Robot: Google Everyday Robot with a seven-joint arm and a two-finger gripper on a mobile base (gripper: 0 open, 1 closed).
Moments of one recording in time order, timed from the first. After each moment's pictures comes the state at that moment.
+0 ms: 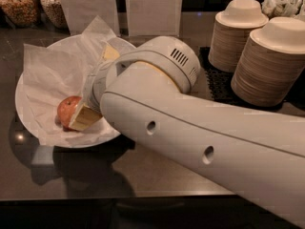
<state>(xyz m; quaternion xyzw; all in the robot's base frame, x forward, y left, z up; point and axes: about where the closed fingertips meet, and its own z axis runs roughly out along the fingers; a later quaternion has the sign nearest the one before) 0.503 0.133 0.919 -0.56 0.67 -0.01 0.49</state>
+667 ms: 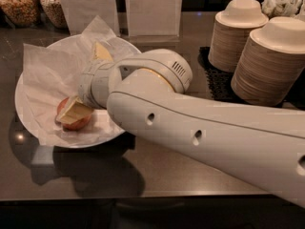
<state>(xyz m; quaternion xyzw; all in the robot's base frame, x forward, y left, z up) 0.521 0.166 0.918 -0.55 0.64 0.05 0.54</state>
